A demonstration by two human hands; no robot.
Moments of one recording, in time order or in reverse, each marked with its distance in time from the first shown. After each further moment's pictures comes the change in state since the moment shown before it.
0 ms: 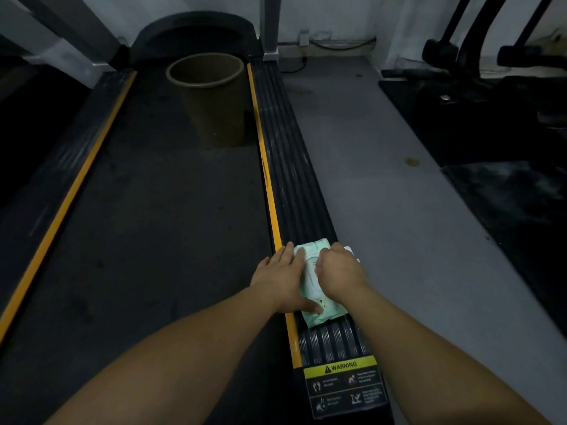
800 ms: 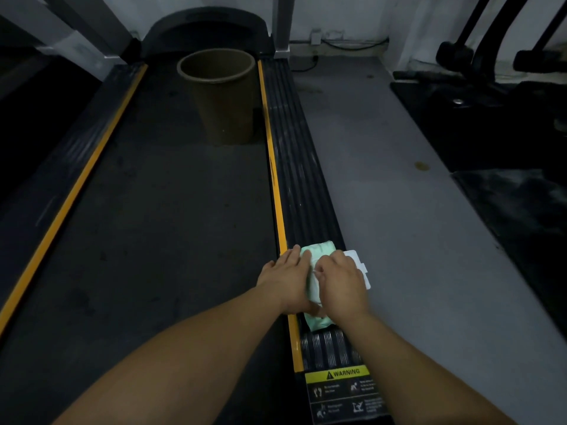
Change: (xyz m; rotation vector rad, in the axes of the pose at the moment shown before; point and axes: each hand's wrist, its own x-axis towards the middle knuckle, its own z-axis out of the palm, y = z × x) left_hand 0.009 0.000 0.007 -0.039 -0.004 -0.015; right_hand -0.013 -0.005 0.025 0.103 0.170 -0.102
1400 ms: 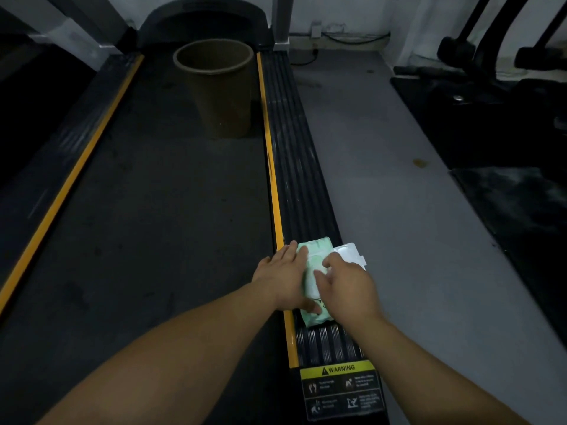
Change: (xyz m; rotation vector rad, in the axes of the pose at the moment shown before) left_hand 0.002 -0.002 0.000 0.020 -0.025 0.000; right_hand -0.017 0.011 -0.017 0.089 0.065 0.025
